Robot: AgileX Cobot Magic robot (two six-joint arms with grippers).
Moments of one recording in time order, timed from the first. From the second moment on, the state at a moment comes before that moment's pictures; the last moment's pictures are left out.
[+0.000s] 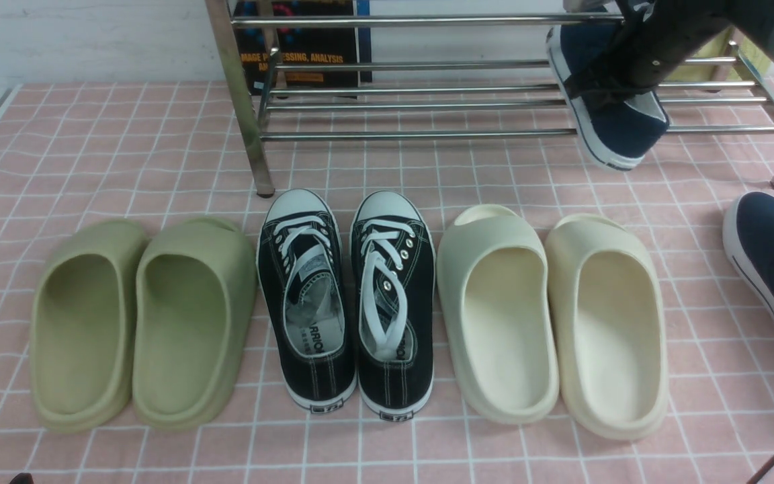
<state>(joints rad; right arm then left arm) 0.14 2.33 -2.32 0.12 0.97 -0.26 -0.02 -0.01 0.02 0.03 0.39 -0.01</state>
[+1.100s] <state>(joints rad) -0.01 2.15 -1.98 0.05 1.06 -0.03 -0.02 -0.01 0.02 0.03 0.39 -0.01</state>
